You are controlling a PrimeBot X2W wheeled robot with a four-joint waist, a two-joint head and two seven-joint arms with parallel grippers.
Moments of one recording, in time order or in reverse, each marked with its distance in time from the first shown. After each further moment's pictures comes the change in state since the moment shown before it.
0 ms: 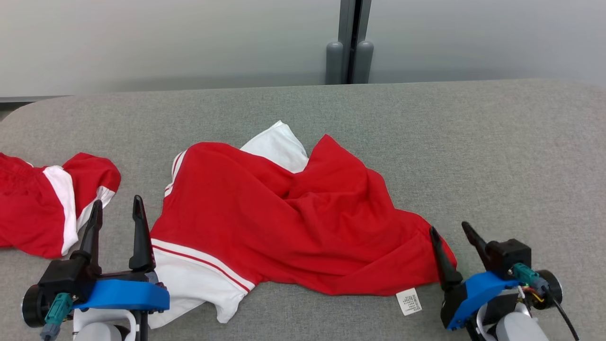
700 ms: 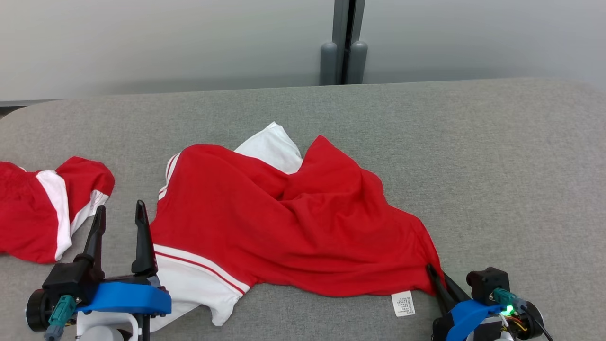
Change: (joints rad) left arm -0.003 -0.026 0.030 0.027 0.027 -0.026 0.000; right arm 0.044 -0.014 0.105 0.145 0.075 0.000 0.011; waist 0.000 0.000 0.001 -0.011
